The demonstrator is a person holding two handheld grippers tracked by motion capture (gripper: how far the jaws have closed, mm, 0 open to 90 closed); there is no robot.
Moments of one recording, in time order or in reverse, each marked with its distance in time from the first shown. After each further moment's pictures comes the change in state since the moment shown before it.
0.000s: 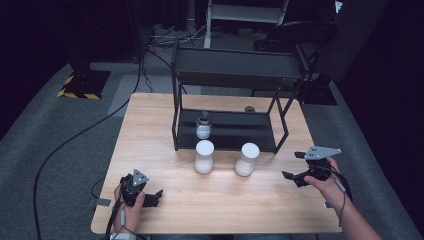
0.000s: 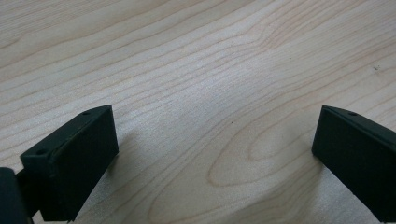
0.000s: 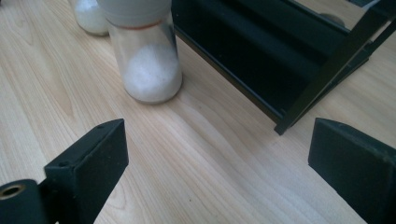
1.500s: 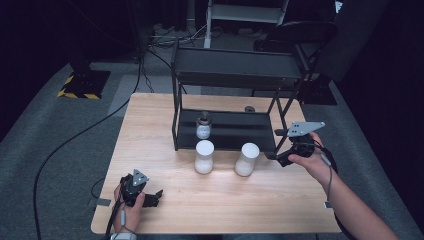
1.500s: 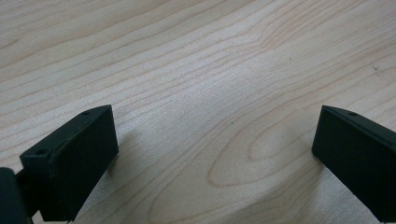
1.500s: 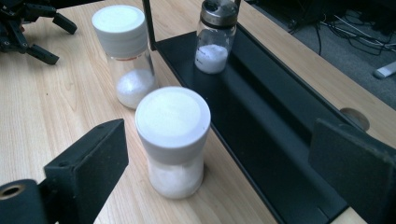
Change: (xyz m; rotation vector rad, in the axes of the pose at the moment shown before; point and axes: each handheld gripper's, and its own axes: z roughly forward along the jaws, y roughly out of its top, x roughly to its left) left arm 0.000 0.000 0.000 -0.001 -0.001 0.000; right arm -0.009 0.087 0.019 -0.080 0.110 -0.122
